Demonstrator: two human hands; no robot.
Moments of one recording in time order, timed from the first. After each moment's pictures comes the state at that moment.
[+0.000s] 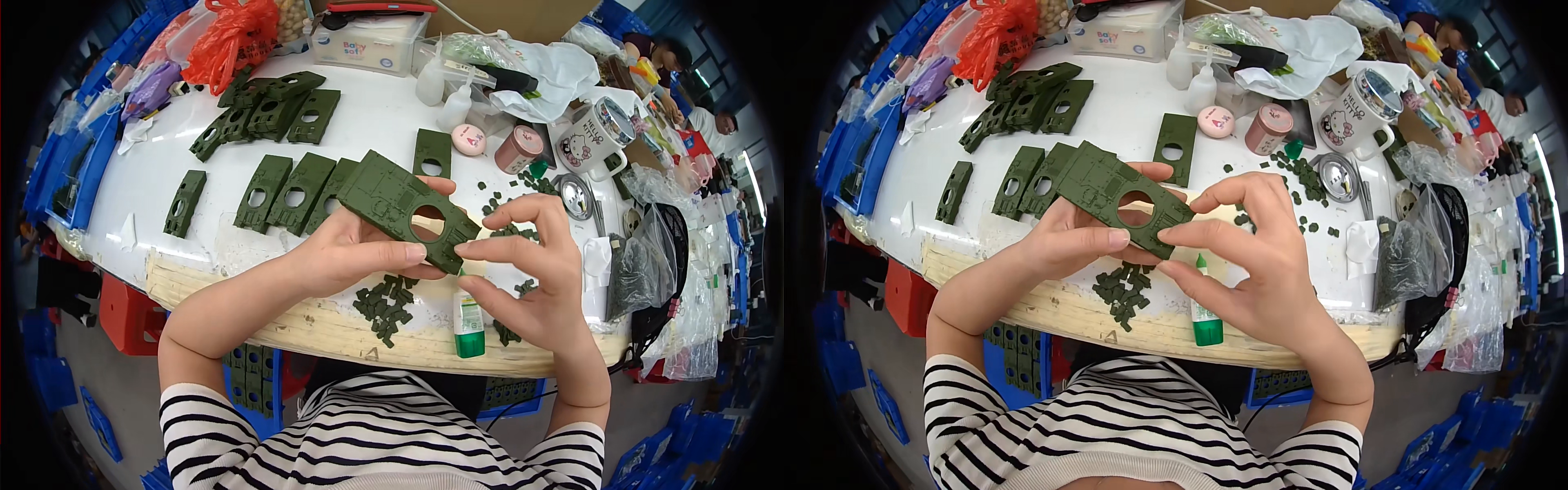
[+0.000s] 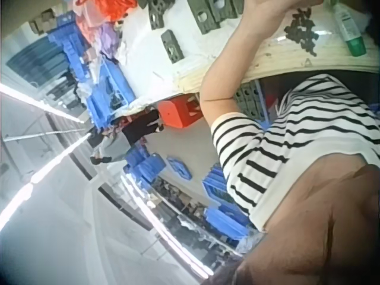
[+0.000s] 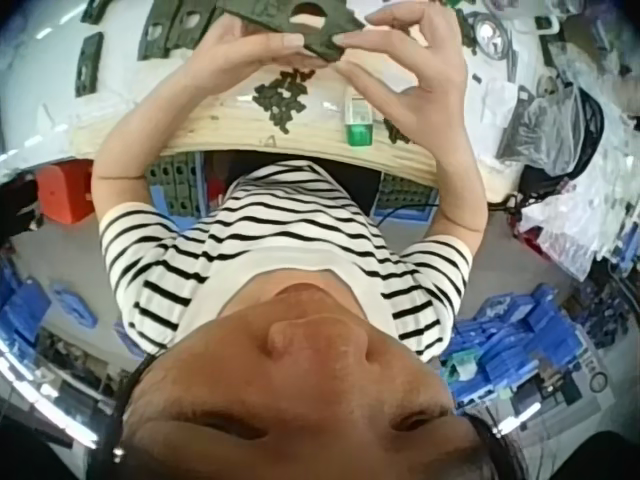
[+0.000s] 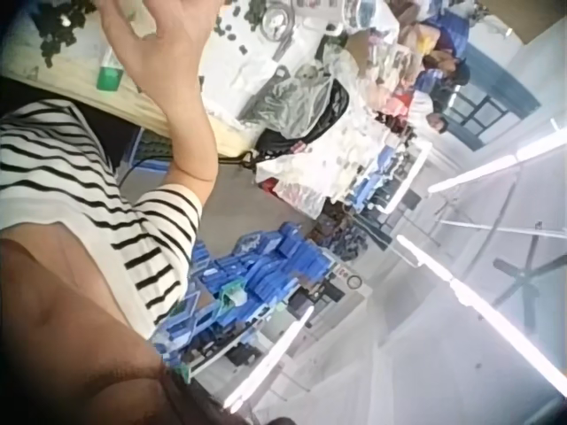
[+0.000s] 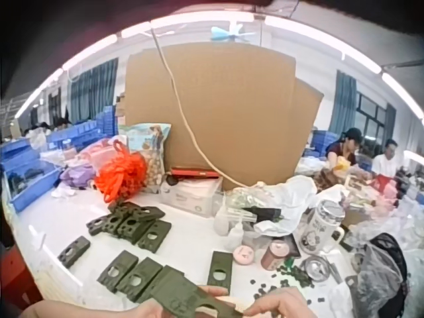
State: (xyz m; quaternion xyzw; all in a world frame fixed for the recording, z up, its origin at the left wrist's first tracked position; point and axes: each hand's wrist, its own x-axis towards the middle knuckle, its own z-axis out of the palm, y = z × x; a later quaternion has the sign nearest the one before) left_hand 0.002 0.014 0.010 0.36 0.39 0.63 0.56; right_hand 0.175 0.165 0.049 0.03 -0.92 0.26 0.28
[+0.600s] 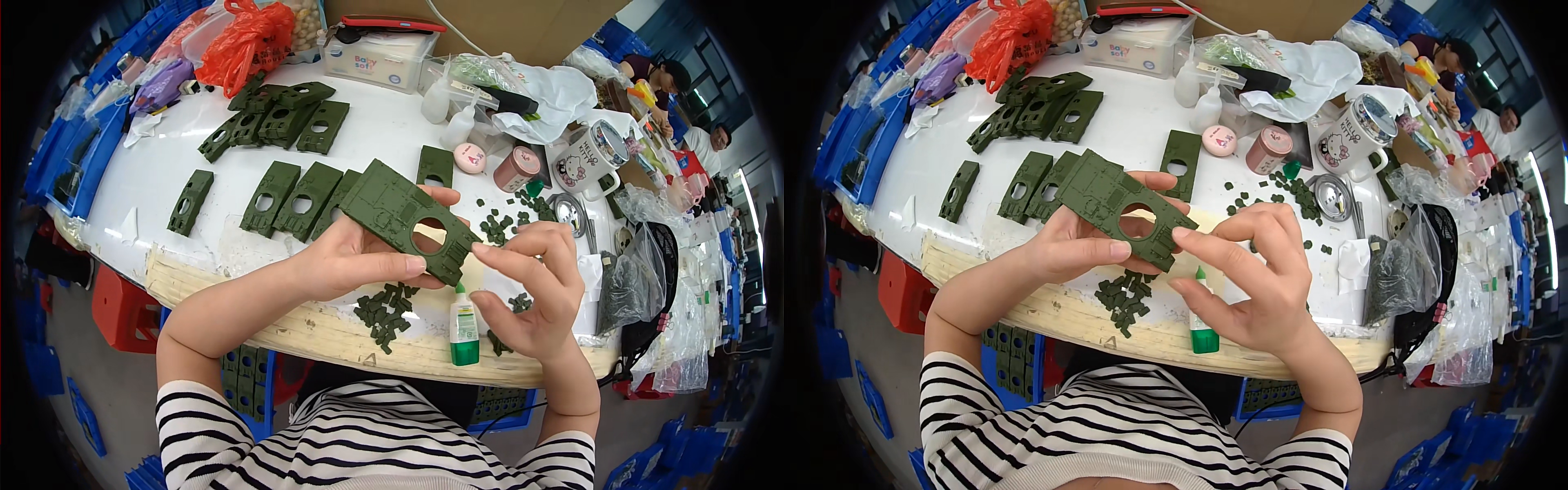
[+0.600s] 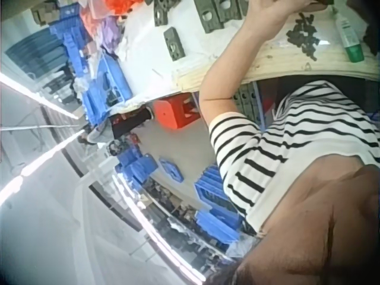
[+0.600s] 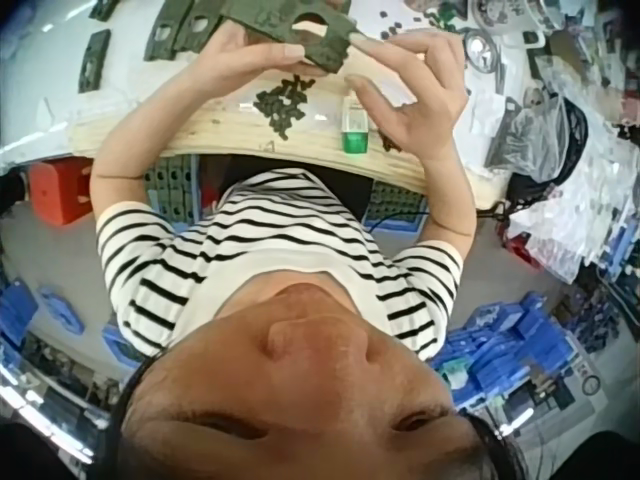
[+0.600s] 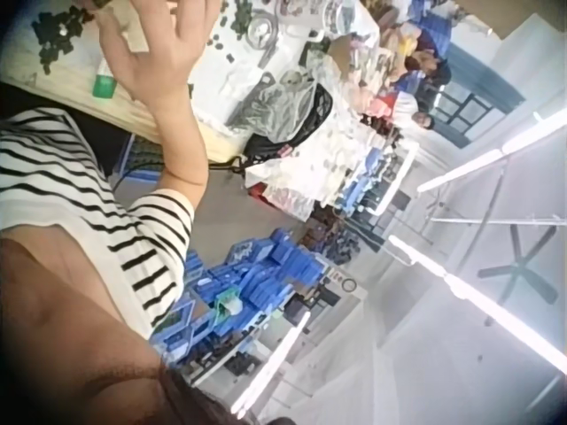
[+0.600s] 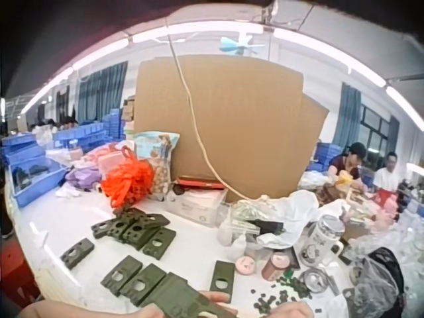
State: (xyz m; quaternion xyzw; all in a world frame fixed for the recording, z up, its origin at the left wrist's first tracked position) left_hand 0.000 0.010 0.012 0.40 0.36 0.65 0.54; right_hand 0.174 0.163 0.045 0.07 -0.91 0.19 0.37
